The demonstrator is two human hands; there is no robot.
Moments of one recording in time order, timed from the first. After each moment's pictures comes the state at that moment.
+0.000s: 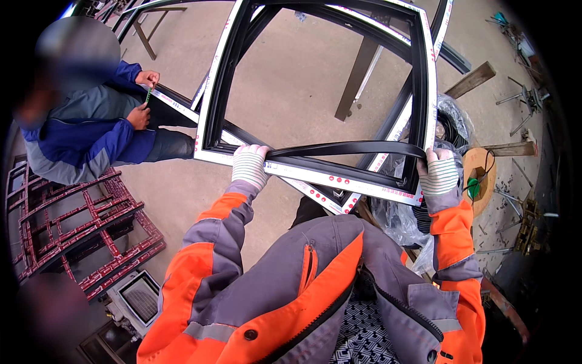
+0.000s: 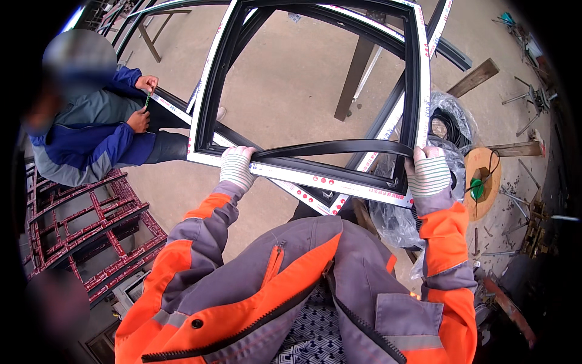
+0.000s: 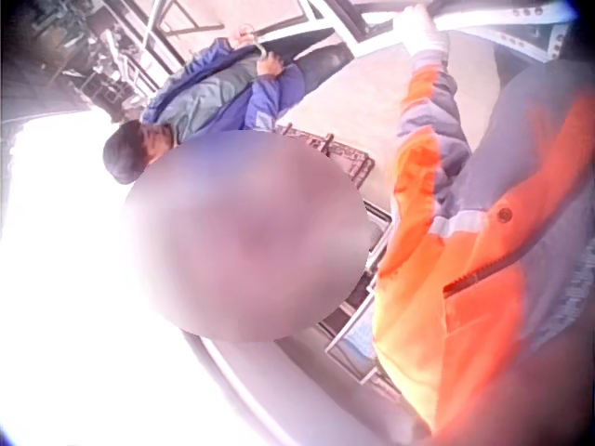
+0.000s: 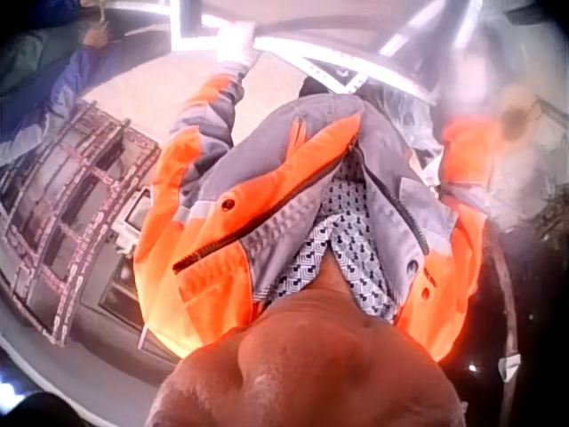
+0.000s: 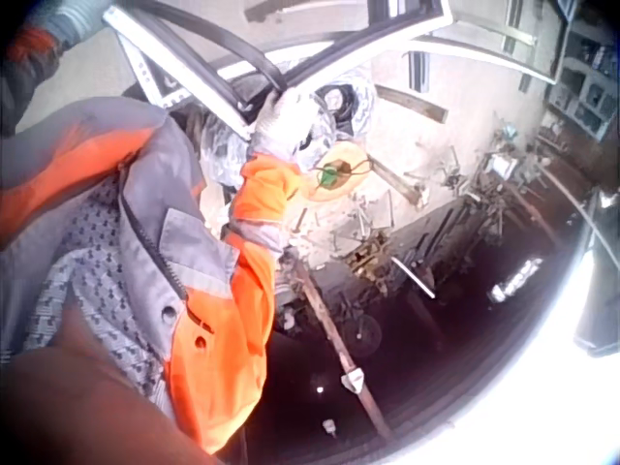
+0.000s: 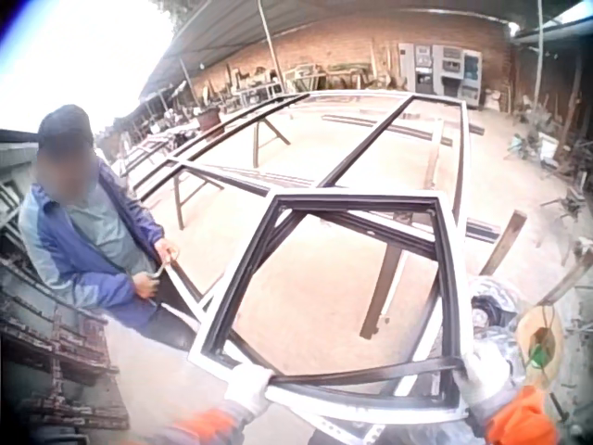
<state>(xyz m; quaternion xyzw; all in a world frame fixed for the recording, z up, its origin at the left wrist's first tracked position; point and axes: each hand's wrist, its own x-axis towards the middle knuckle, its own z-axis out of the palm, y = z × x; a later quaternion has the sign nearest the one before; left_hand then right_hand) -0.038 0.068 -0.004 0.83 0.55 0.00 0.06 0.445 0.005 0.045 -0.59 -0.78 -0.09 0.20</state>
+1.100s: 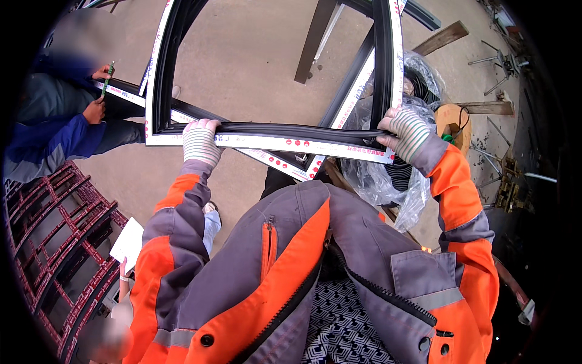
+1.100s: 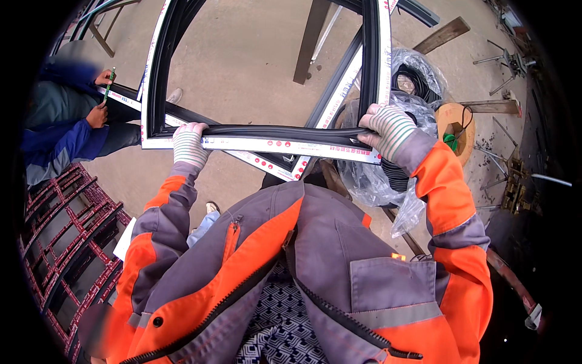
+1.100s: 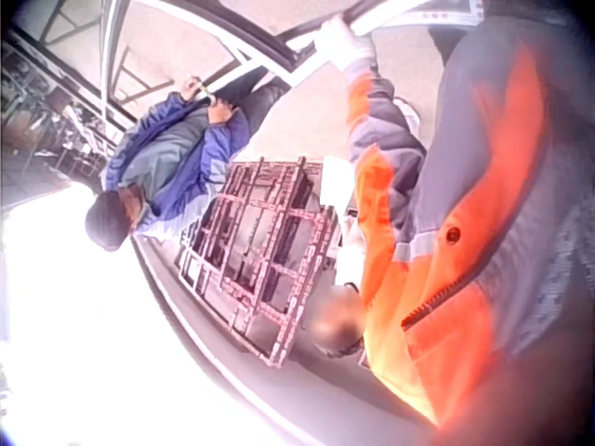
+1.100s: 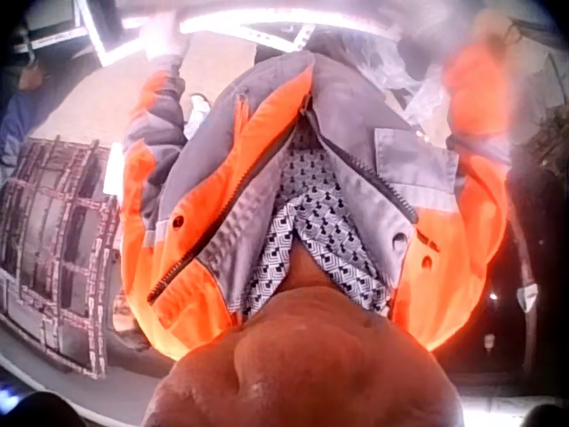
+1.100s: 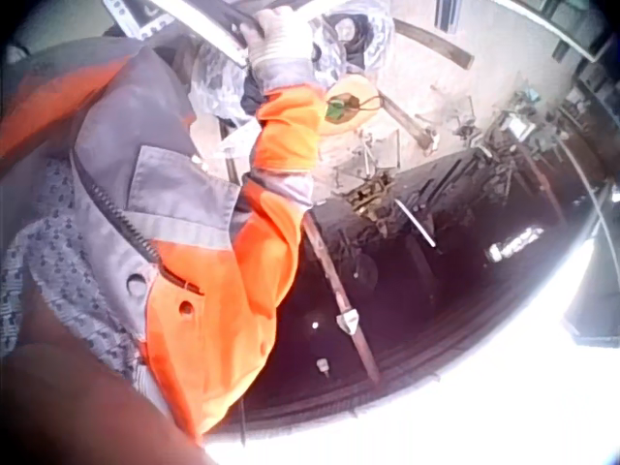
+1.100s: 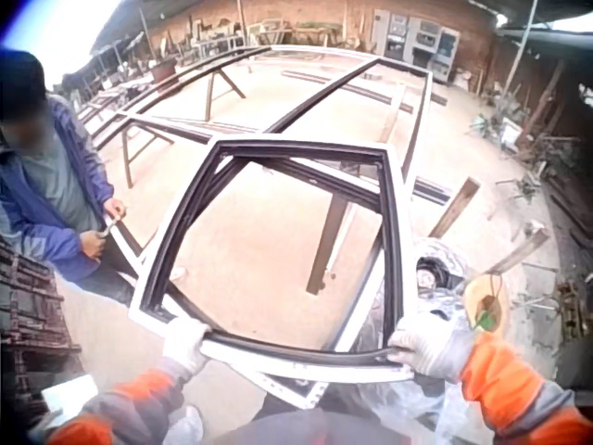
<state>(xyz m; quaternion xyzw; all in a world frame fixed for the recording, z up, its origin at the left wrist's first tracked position) -0.041 0.068 -0.010 0.84 0.54 -0.01 0.04 0.452 0.020 0.088 -0.49 -0.83 0.27 0.01</state>
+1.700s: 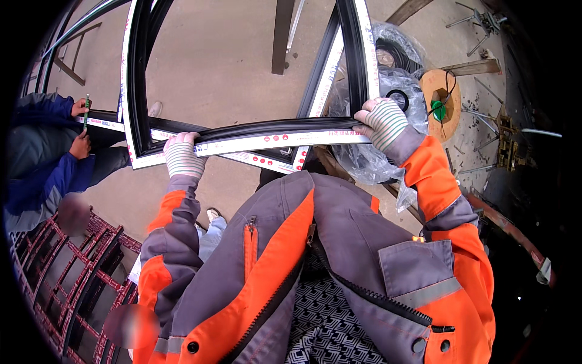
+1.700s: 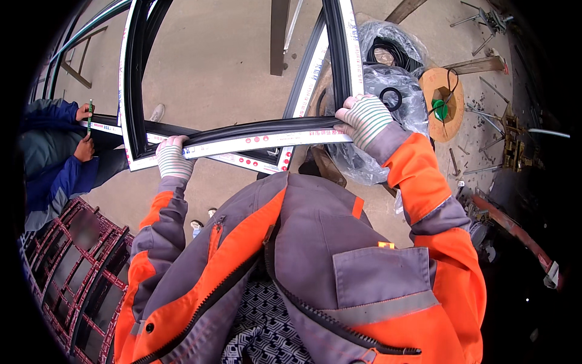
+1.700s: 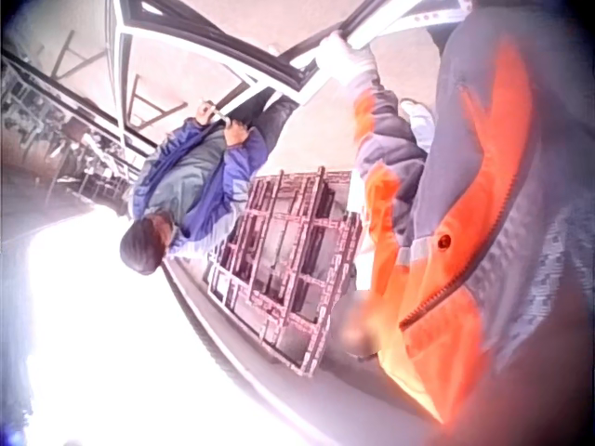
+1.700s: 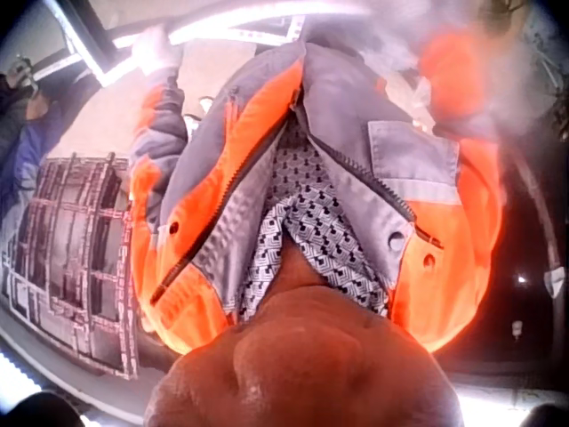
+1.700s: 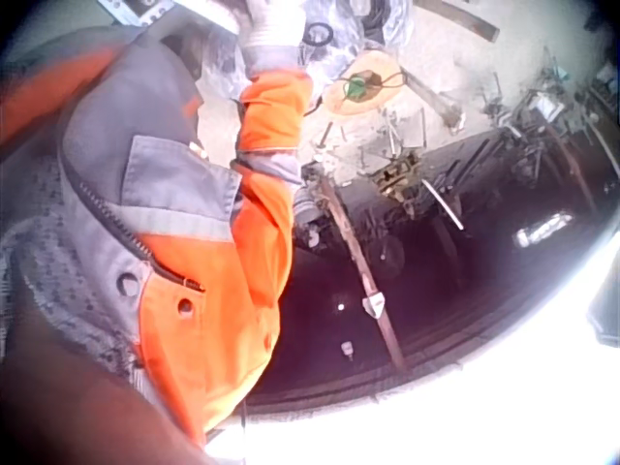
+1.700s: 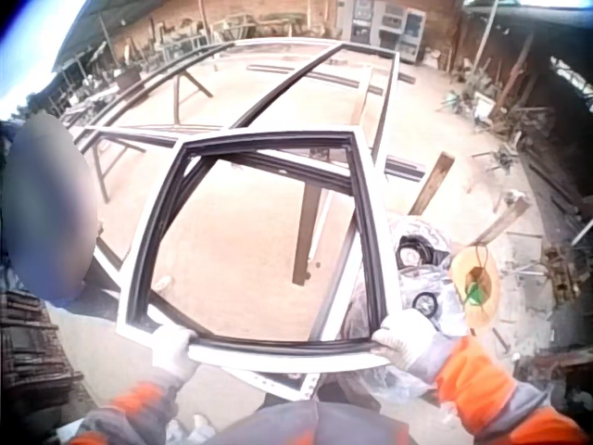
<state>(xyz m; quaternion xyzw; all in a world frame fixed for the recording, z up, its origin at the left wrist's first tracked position) -0.039 0.067 -0.011 0.85 0.53 0.00 0.05 0.450 -0.023 0.044 -0.54 -0.82 0.17 0.01</state>
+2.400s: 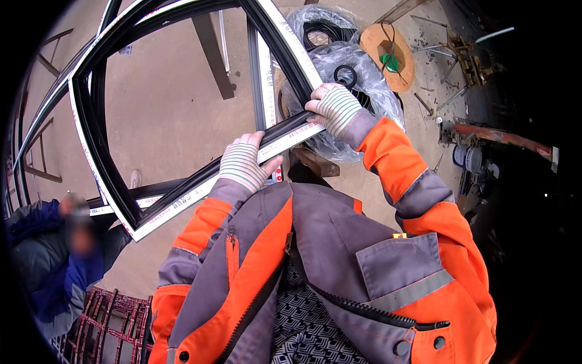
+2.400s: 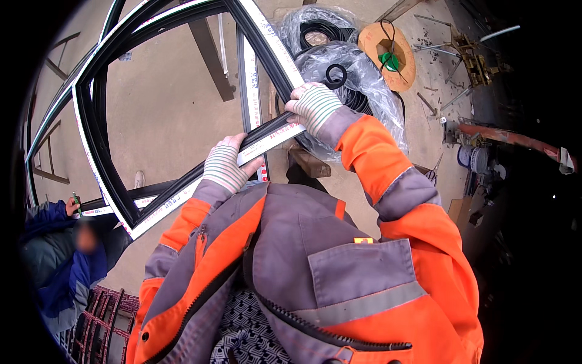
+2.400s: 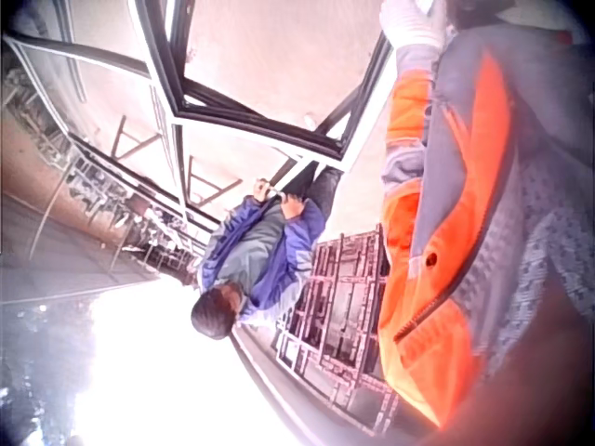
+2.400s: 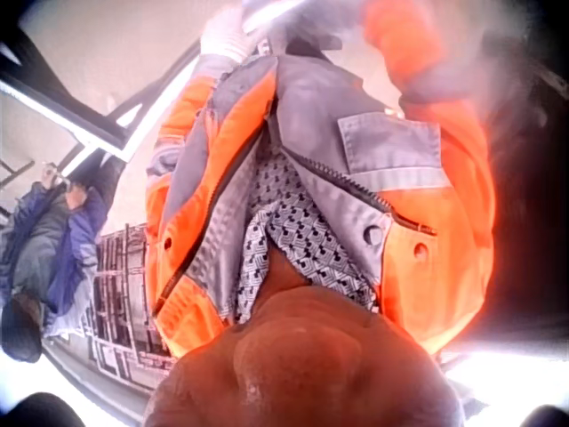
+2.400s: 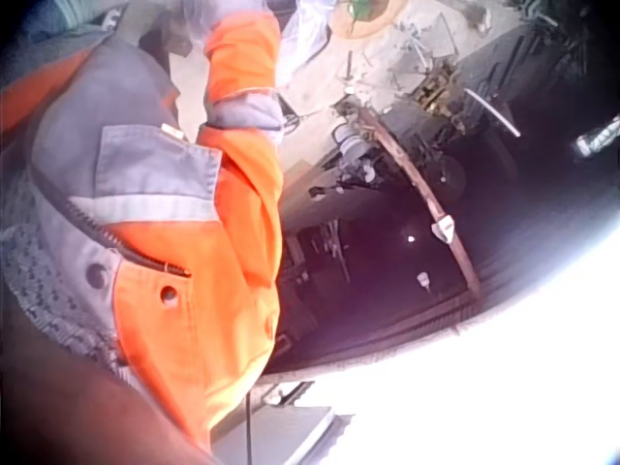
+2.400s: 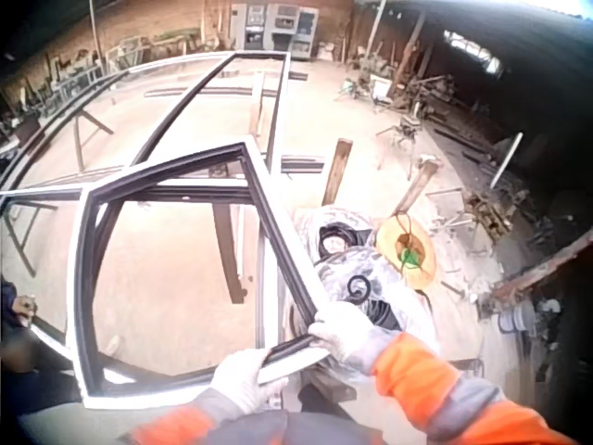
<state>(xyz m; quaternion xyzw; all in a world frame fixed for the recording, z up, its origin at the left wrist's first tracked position) 0.158 0.049 0.010 0.91 0.28 -0.03 0.31 0.434 -0.047 0.025 -0.65 -0.74 0.13 0.09</state>
